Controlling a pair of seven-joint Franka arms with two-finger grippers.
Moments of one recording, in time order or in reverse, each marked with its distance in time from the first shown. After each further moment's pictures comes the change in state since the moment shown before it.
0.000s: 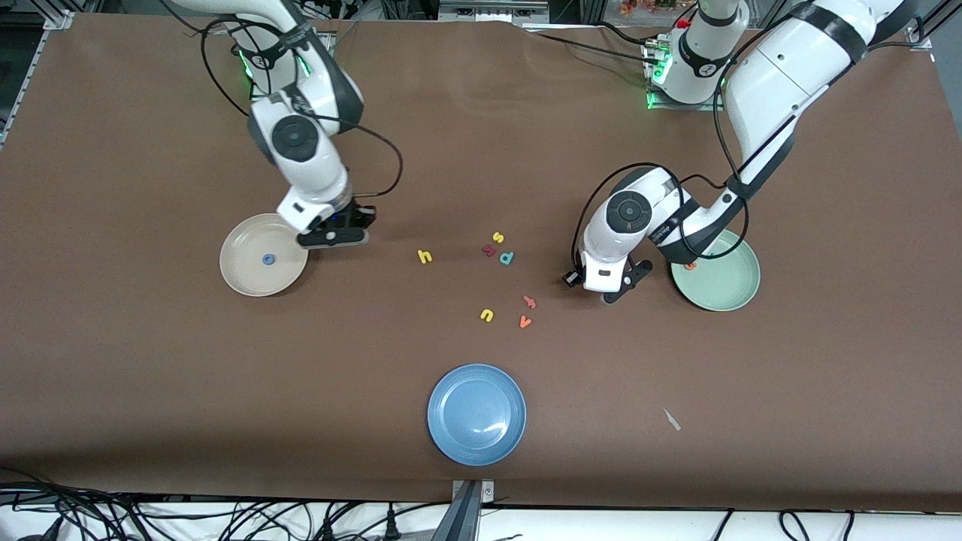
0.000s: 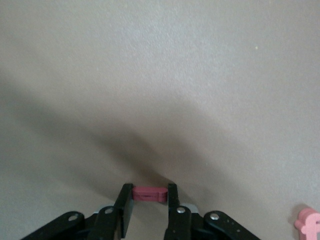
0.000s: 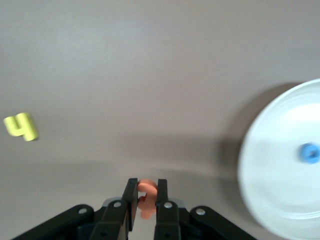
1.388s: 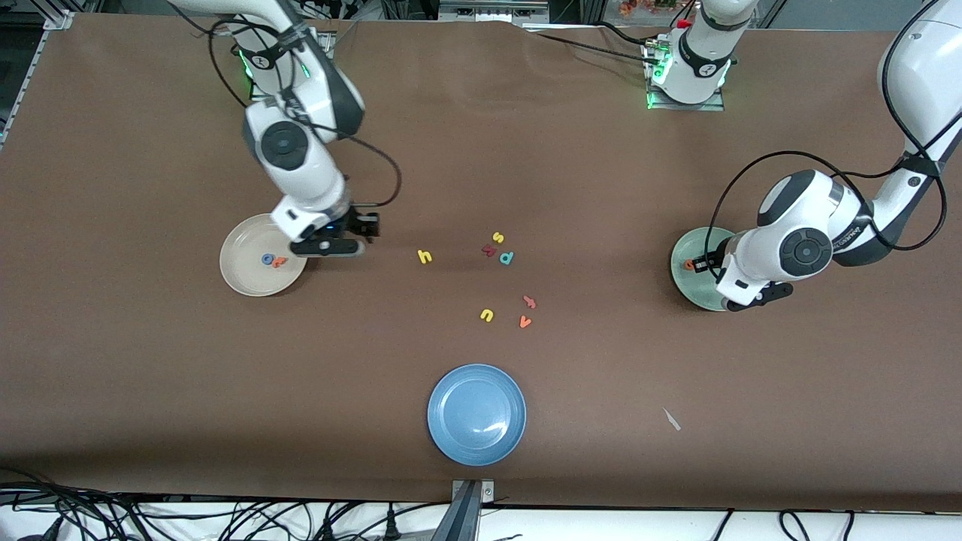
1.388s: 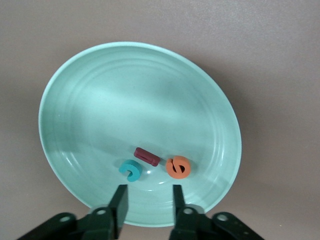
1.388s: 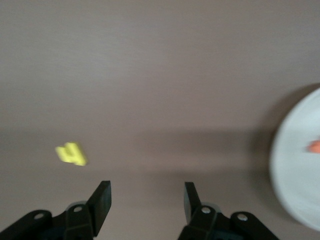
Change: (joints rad) left arm 0.715 0.024 -0.387 -0.036 0.100 -0.535 0.709; right arm 0.103 0.073 -0.006 0.155 0.075 -0.047 0.196
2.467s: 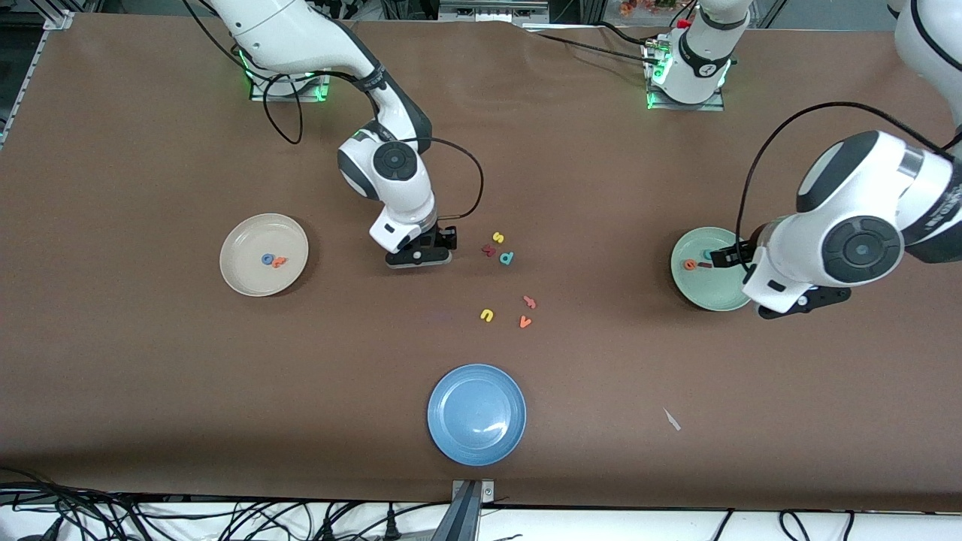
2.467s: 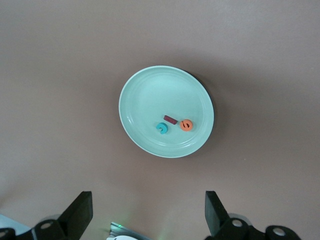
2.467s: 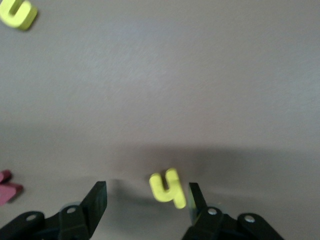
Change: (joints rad) left arm -0.235 -0.020 -0.117 0.574 -0.031 -0.628 0.089; right arm 0.166 0.302 0.000 0.165 -0.181 0.195 0.167
